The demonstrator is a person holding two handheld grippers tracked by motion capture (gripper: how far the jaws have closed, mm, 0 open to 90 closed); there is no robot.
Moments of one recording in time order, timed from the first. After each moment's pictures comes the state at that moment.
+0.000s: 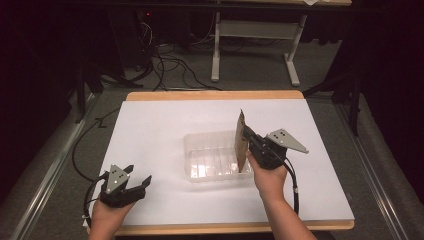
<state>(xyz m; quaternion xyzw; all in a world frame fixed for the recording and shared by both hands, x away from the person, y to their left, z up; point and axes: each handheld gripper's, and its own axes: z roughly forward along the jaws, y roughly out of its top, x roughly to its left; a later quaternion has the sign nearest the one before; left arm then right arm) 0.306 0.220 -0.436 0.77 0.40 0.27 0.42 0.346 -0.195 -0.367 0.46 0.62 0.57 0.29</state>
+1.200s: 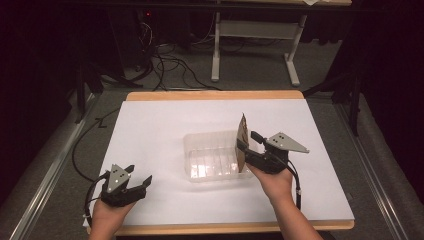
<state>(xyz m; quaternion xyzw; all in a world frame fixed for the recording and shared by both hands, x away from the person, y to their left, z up) 0.308 0.219 -0.437 0.77 0.40 0.27 0.41 0.342 -0.206 -0.376 0.43 0.68 0.54 0.26</state>
